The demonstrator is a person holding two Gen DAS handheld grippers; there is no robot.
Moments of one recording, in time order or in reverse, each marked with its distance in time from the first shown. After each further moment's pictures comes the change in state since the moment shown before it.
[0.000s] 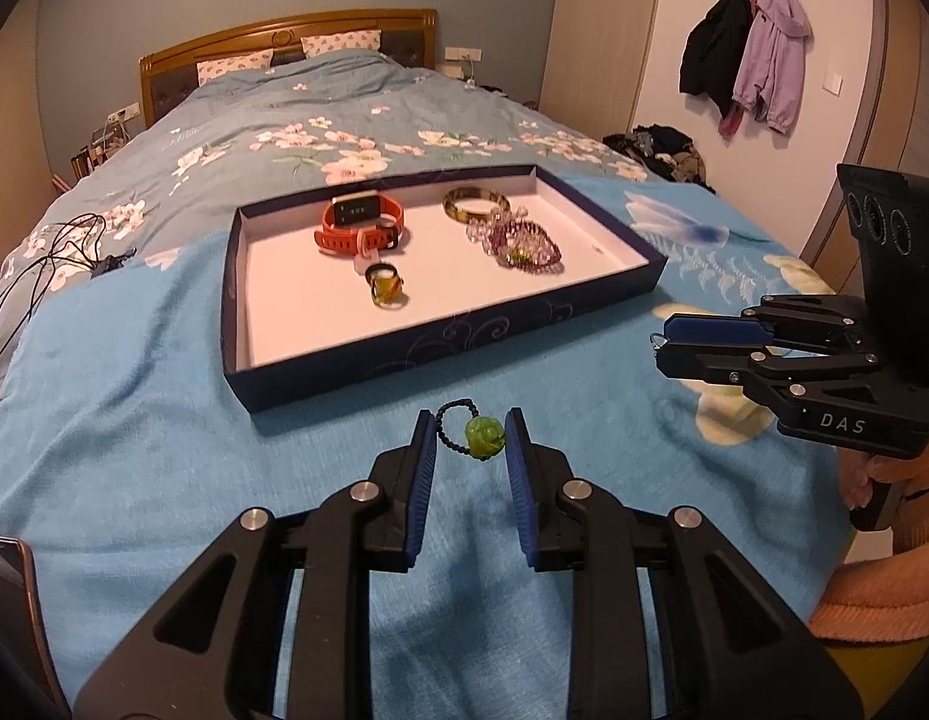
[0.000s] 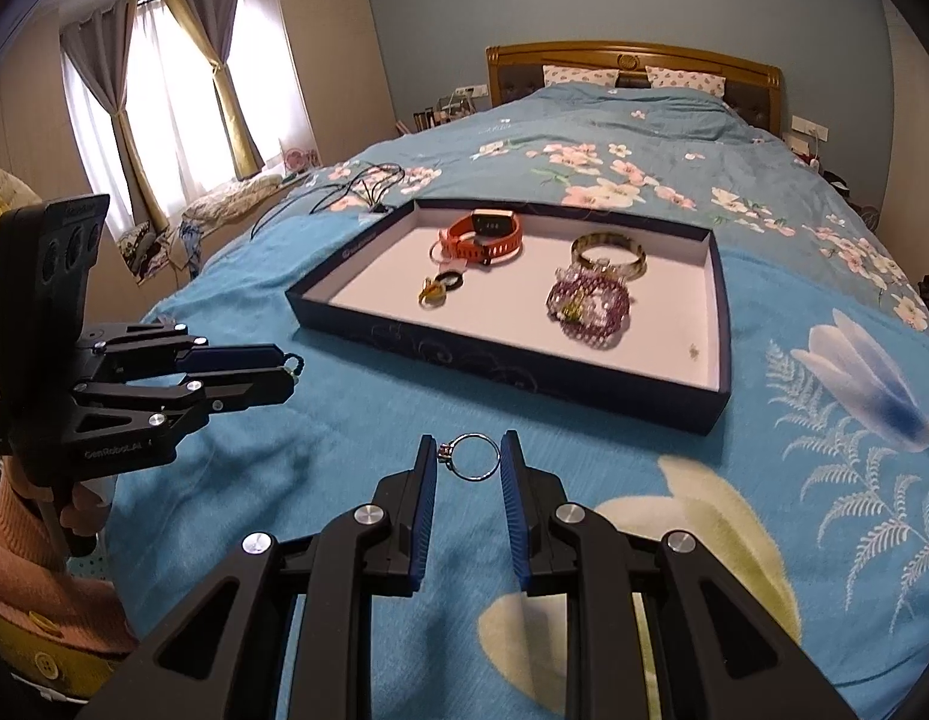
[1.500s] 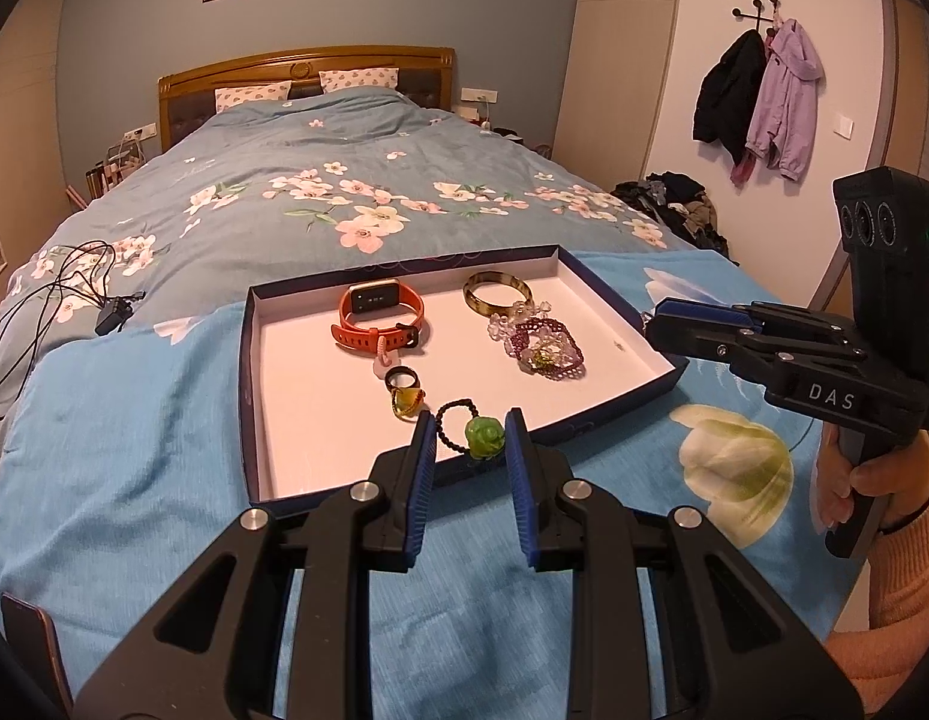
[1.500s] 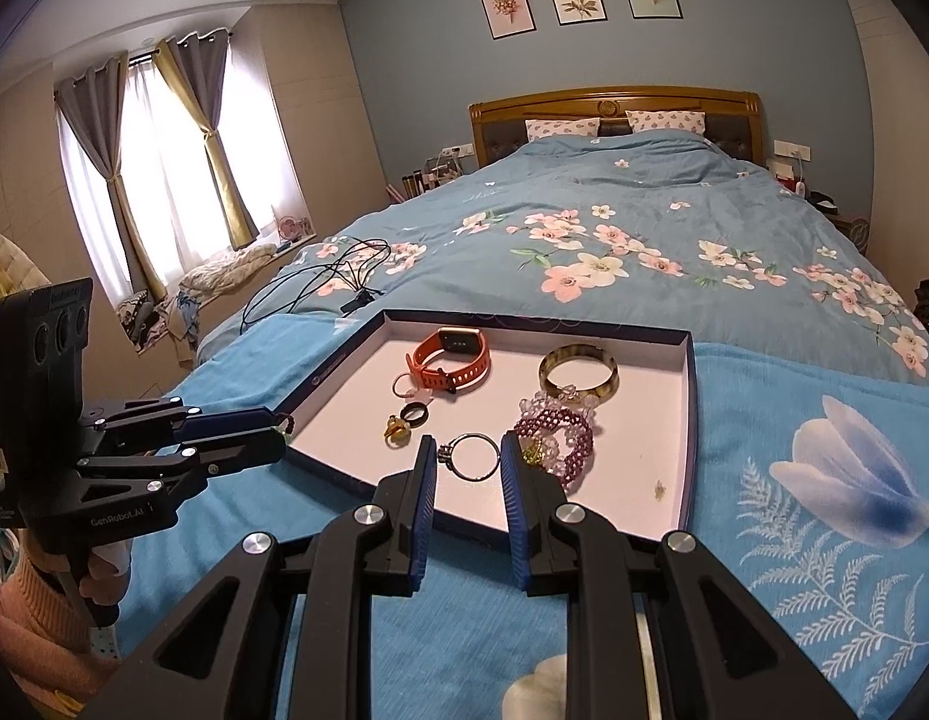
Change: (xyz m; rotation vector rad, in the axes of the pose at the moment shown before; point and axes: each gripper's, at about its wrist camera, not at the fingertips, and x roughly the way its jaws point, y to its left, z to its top) left arm 0.003 0.010 0.048 -0.034 -0.093 0.023; right arm 0.003 -0.031 0.054 0.053 -0.140 0.010
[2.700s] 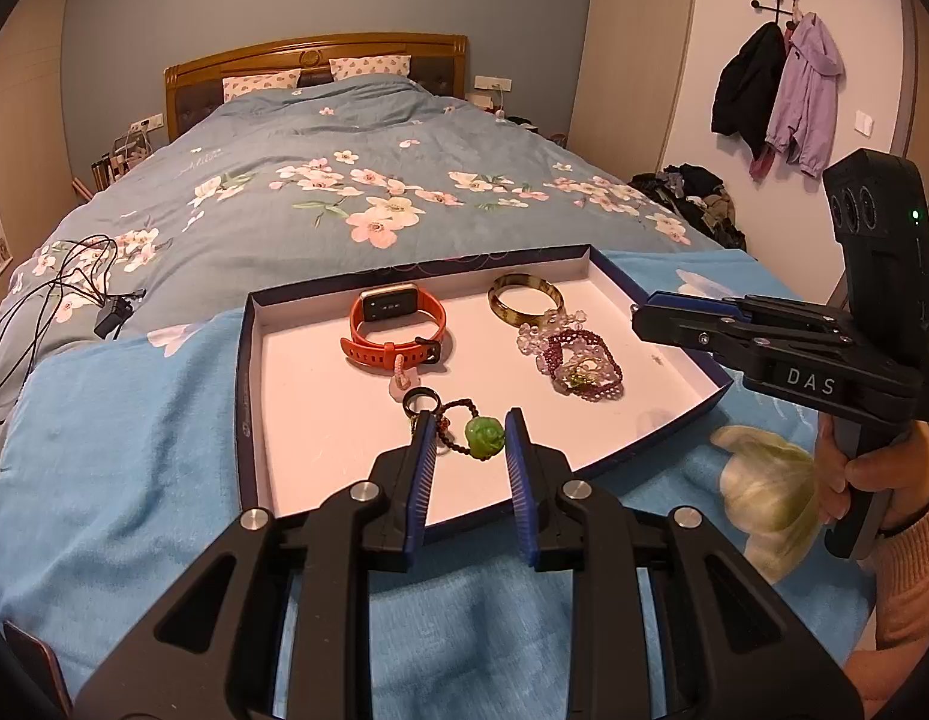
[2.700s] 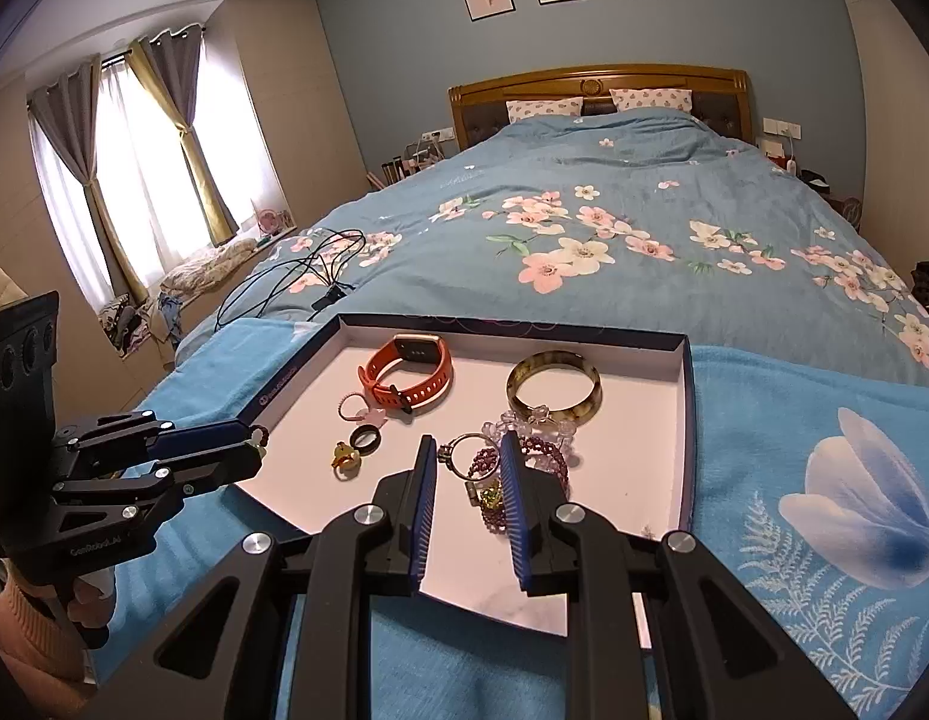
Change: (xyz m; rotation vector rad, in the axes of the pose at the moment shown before) left arm 0.034 0.012 0.017 -0.012 0.029 0.029; right arm 0.039 -0.021 0.016 0.037 0.043 -0.024
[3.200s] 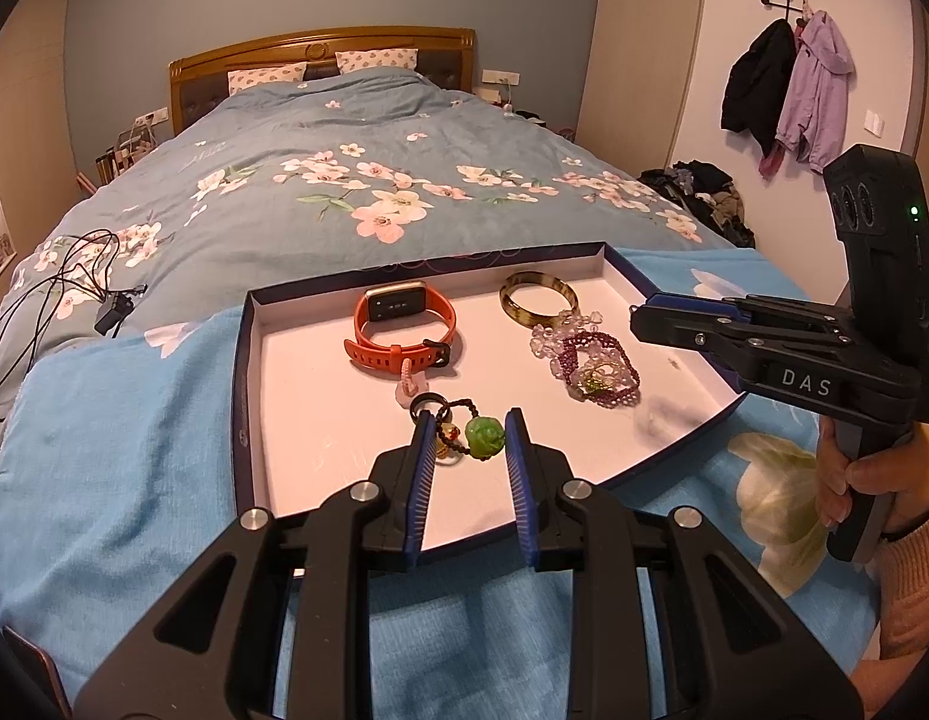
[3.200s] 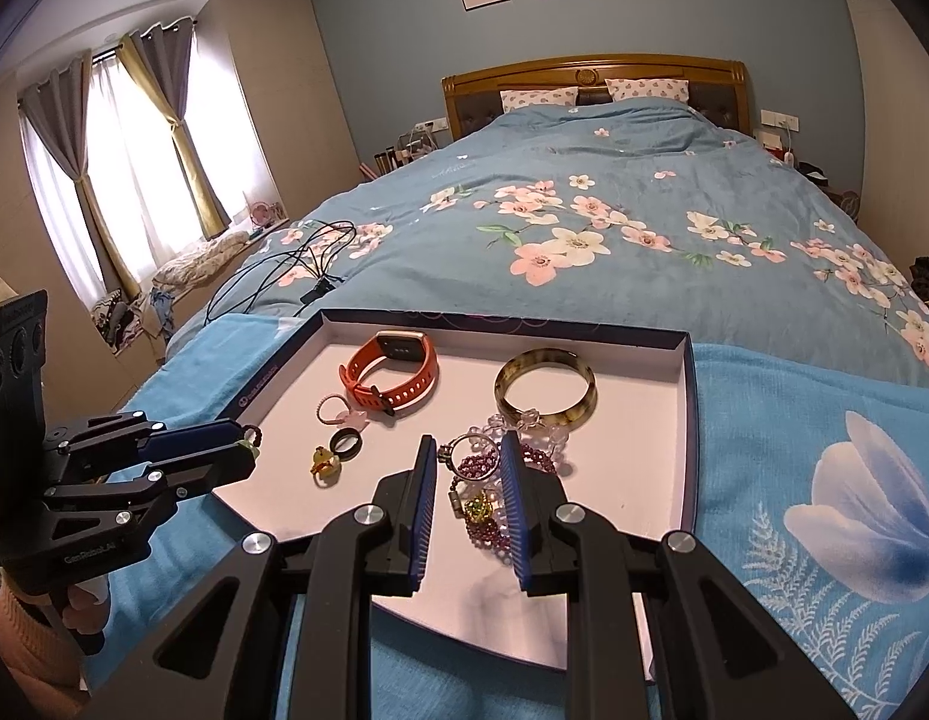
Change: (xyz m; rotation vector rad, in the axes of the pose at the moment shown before) left arm 0.013 0.004 0.005 -0.011 0.017 0.013; right arm 0.015 -0.006 0.005 0.004 0.025 -0.015
